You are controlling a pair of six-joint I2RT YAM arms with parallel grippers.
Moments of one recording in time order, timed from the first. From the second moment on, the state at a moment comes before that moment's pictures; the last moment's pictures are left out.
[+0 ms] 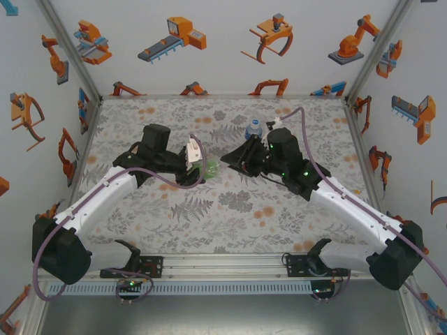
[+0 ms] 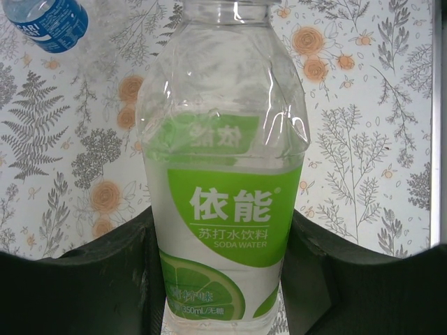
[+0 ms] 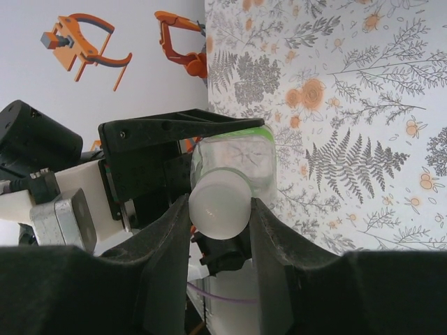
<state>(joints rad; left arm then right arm) -0.54 1.26 1.02 -0.49 0.73 0.72 0.72 1.18 1.02 -0.25 -0.22 1.19</state>
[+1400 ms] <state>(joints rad) -0.62 1.30 1.06 -0.58 0.56 0.80 0.54 1.28 1.05 -0.39 -0.54 1.16</state>
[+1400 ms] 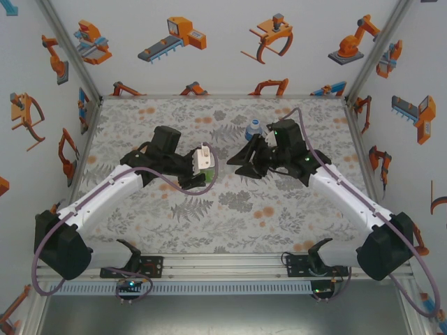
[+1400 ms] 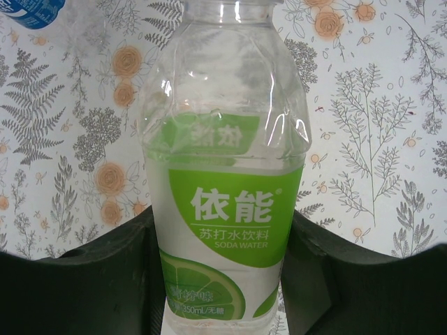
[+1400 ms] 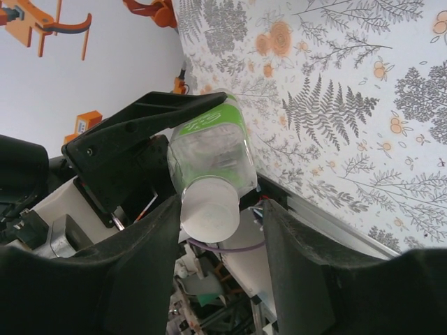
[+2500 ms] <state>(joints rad) -0.62 1.30 1.06 -0.57 0.57 0.80 0.54 1.26 1.01 -0.30 -0.58 1.25</state>
